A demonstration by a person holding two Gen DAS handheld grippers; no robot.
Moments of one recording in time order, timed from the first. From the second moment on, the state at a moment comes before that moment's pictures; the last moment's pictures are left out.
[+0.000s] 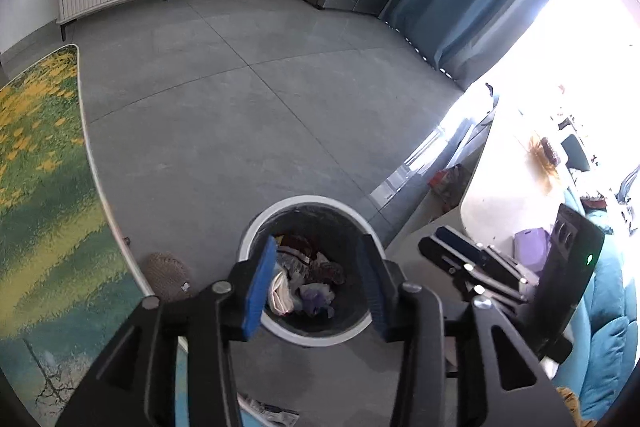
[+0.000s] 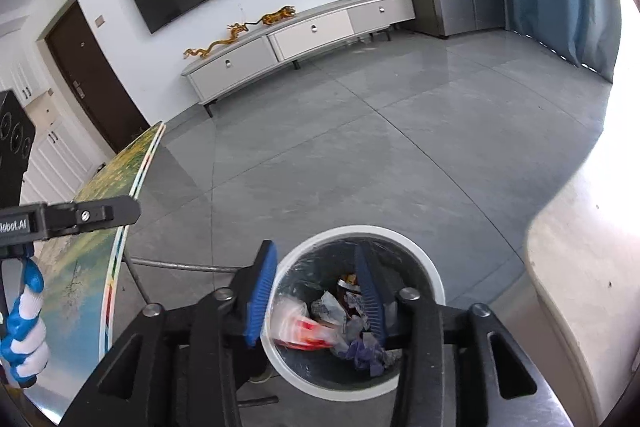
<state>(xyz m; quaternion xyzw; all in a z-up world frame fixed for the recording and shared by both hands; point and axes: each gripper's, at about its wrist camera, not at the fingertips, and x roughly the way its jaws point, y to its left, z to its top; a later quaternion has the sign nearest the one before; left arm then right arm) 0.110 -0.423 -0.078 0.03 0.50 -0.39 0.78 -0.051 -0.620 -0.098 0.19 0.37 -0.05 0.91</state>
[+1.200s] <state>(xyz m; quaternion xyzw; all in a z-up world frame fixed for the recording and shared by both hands) 0.042 -0.070 0.033 0.02 0.30 0.01 0.95 0.012 -0.334 0.011 0.04 0.32 0.16 0.93</state>
